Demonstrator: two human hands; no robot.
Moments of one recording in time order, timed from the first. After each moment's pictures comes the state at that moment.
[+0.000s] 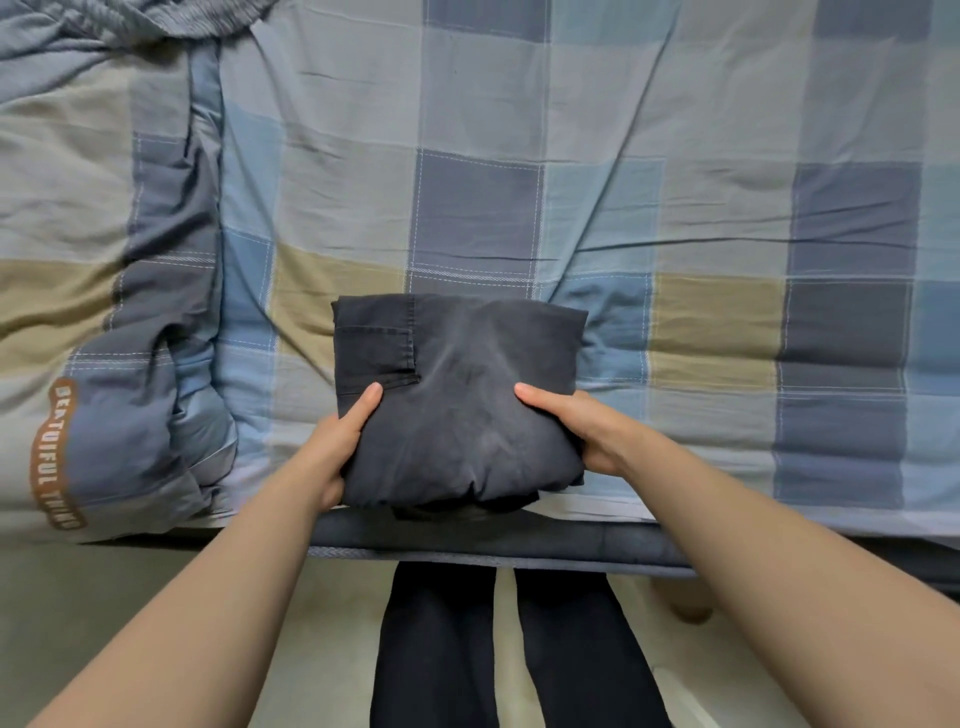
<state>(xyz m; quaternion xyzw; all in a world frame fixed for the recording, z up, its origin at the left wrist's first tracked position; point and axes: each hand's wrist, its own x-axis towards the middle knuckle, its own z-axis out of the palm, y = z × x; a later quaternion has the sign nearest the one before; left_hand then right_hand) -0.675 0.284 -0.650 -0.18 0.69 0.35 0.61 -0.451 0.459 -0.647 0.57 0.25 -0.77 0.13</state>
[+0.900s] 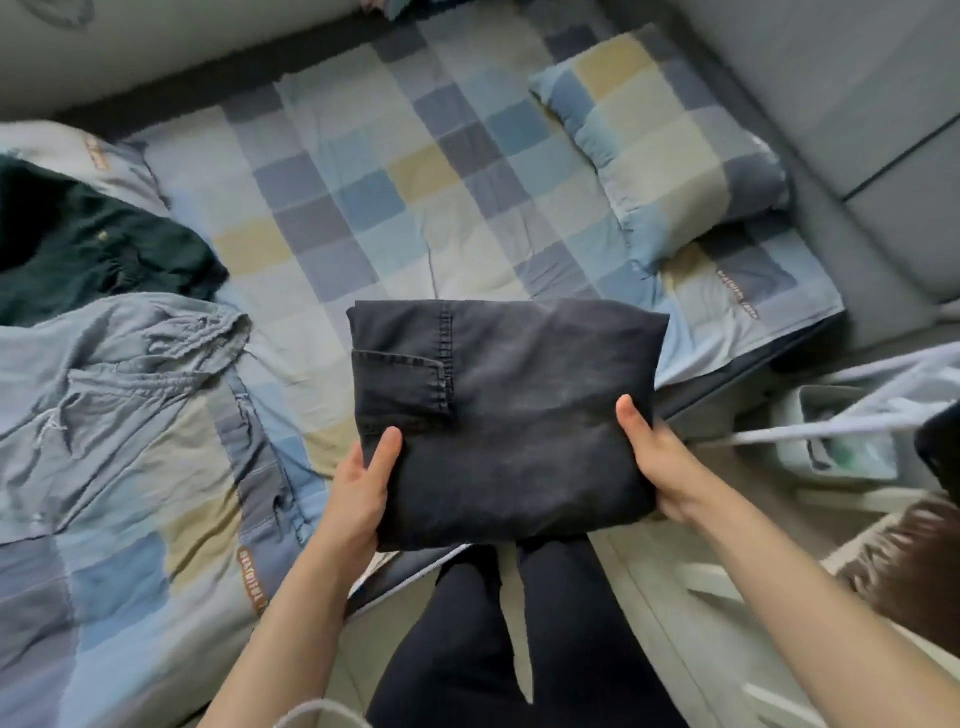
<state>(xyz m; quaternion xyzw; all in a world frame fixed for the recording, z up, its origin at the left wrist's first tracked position) -0.623 0.301 -0.241 0.20 0.62 0.40 0.64 -0.335 0.341 -0.207 0.64 0.29 -0.66 -0.29</state>
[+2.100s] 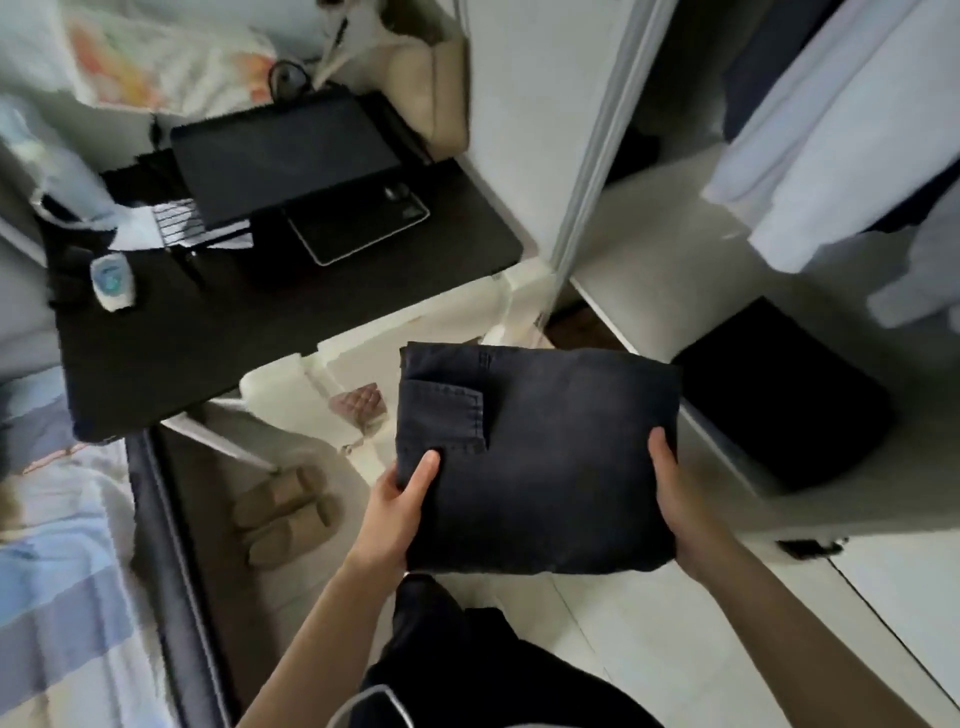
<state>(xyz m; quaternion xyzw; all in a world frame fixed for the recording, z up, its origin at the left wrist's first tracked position) -0.117 -0.077 -0.153 0.60 0.23 -0.17 0.75 -0.108 -0.358 -0.122 0.65 -0.33 -0.23 -0.64</state>
